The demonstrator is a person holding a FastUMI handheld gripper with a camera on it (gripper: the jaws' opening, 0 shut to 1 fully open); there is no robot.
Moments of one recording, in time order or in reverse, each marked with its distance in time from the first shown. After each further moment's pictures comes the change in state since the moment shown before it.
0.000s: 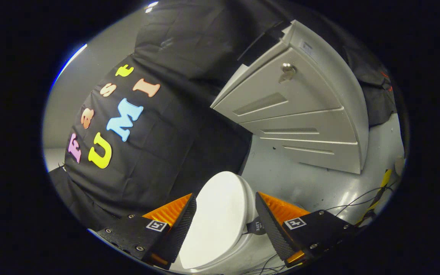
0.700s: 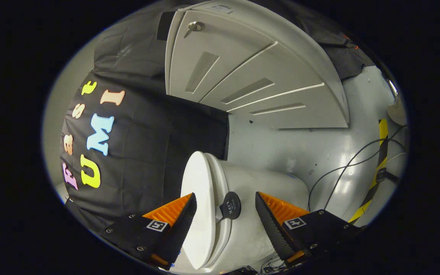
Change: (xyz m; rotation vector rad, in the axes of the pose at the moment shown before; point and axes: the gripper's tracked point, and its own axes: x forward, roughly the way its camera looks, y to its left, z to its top) arm 0.010 -0.045 -0.064 0.250 0.172 -0.085
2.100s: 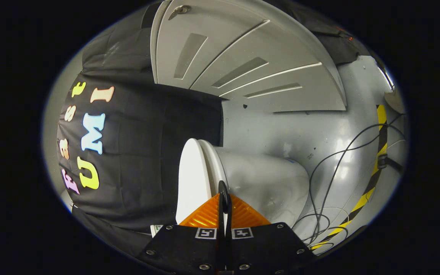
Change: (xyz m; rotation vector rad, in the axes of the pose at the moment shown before) arm 0.013 -0.006 -0.004 0.040 0.033 -0.042
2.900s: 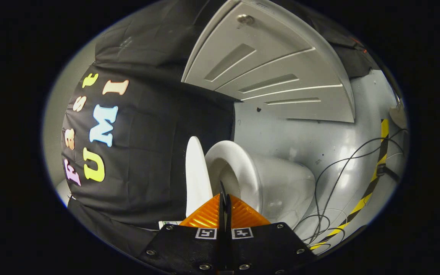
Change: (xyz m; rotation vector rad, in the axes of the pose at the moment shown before) arm -0.038 0.069 0.003 -0.107 -0.015 0.052
